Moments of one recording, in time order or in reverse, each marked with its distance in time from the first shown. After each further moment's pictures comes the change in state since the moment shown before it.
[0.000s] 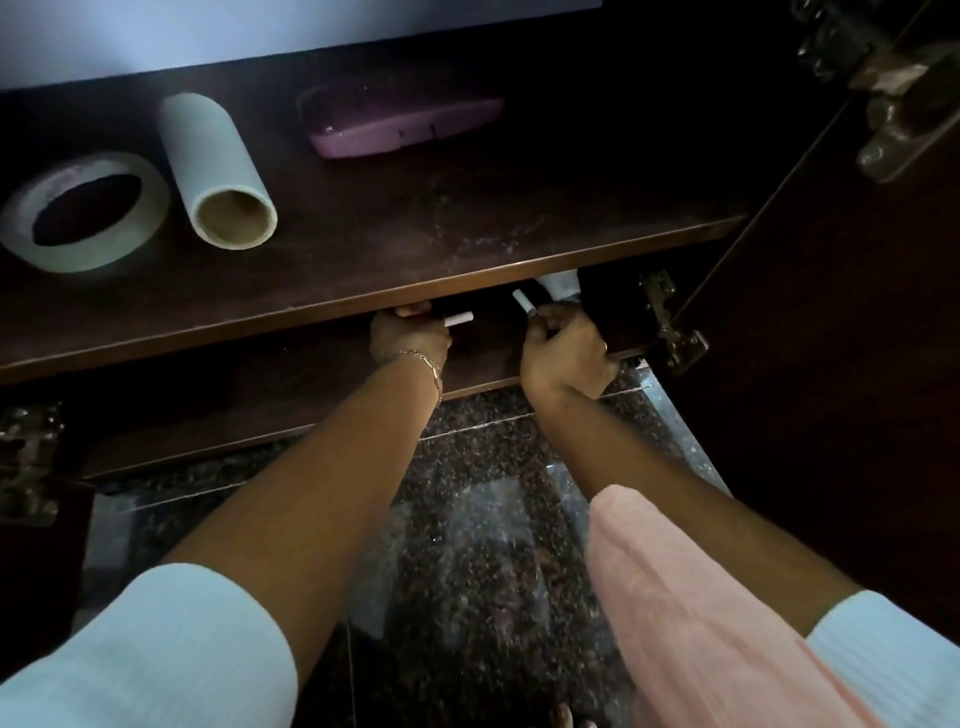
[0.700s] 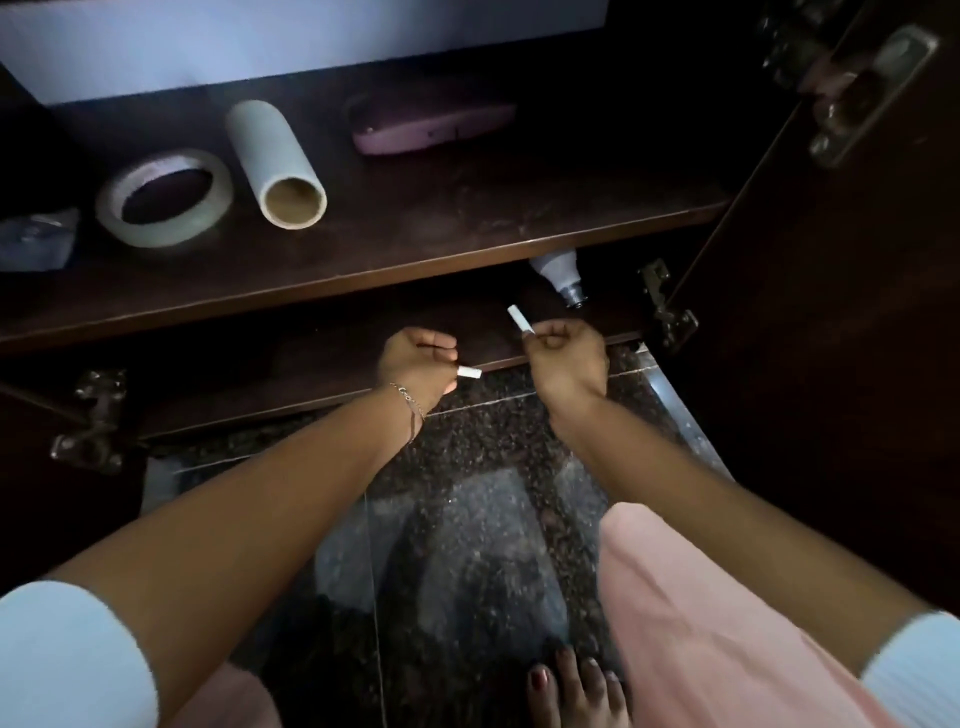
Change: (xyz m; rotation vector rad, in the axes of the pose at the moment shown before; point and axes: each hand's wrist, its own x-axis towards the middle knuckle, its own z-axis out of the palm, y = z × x) left_hand -0.057 -0.010 -0.060 0.501 -0.194 0.158; right_hand -0.040 0.004 -0.021 0.386 -0.198 0.106
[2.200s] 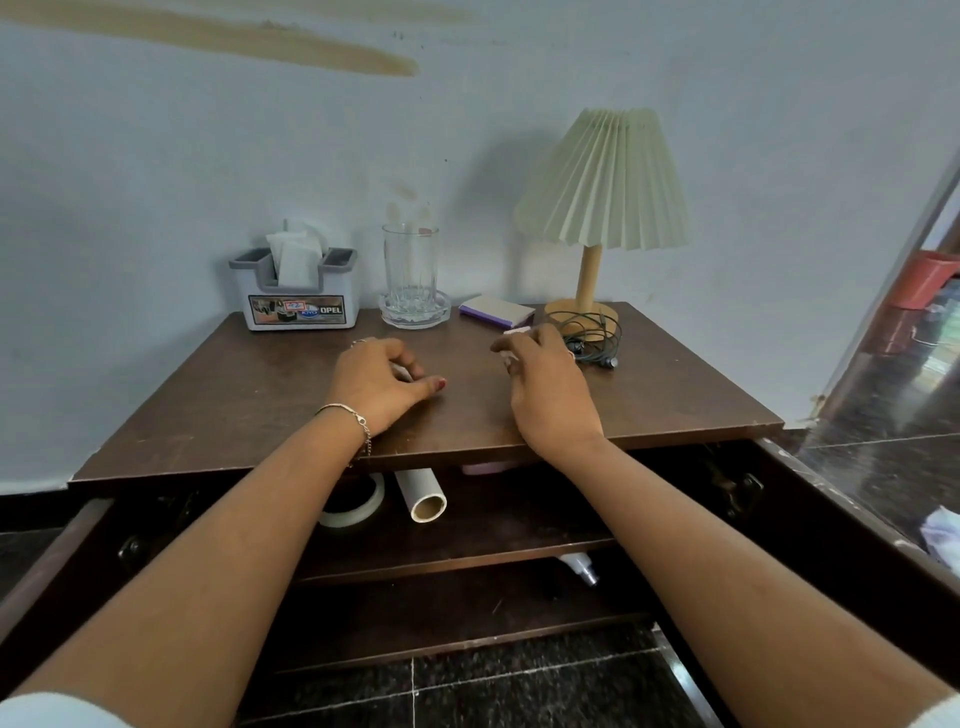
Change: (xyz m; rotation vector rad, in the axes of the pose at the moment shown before) left_hand -0.072 0.254 -0.179 0.554 0.380 0.851; right_hand -0.075 -0.301 -0.036 -0.471 0.070 -1.131
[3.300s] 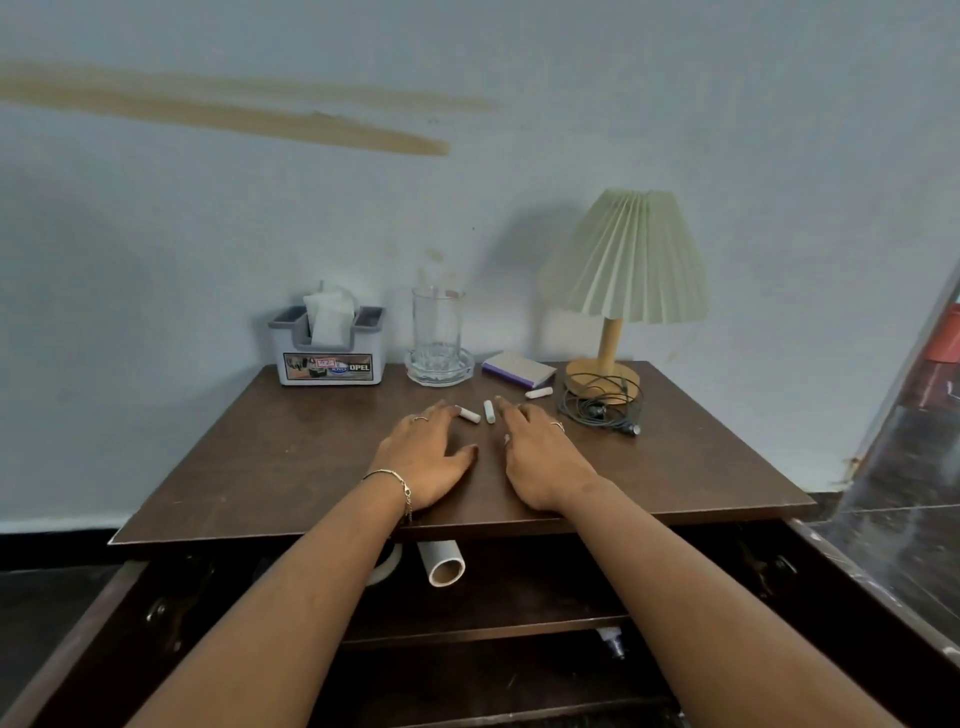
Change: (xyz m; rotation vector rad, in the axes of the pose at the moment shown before) left_hand 0.007 0.005 0.016 0.223 -0.260 0.057; right_hand 0.027 -0.003 0.016 -0.127 -0.502 0.070
